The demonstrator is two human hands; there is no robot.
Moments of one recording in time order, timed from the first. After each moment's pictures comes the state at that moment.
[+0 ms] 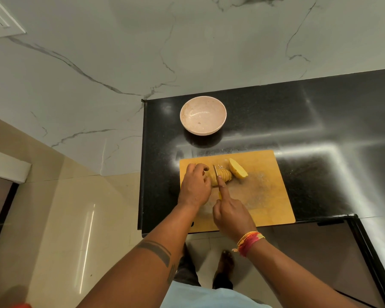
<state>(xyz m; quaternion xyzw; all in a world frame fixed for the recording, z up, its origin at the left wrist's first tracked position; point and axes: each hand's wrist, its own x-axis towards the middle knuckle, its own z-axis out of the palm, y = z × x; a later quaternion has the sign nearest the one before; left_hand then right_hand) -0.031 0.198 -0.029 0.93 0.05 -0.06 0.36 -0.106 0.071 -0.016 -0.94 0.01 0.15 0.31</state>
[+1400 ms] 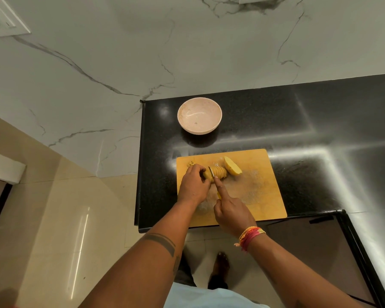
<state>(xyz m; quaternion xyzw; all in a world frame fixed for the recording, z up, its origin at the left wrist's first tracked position) -0.039 0.190 -0.037 0.91 0.07 -0.10 0.39 -0.114 0.053 -0.019 -0.94 -0.01 0.17 0.30</state>
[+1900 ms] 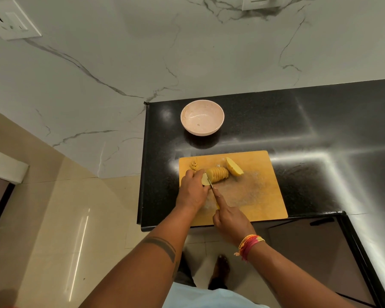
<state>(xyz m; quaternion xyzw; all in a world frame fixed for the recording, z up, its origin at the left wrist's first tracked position) -0.055 0.201 -0.039 0.95 0.04 -0.11 0.28 -0.135 0.059 -0.022 -0.93 -0.03 0.22 0.28</state>
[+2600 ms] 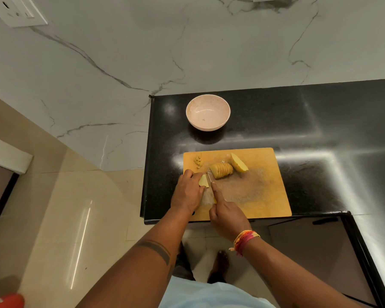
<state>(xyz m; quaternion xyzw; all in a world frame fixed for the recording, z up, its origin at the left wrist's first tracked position) -0.073 0.225 -0.042 0.97 0.01 -0.09 0.23 -0.135 0.079 -0.021 -0.93 -0.02 0.20 0.30</state>
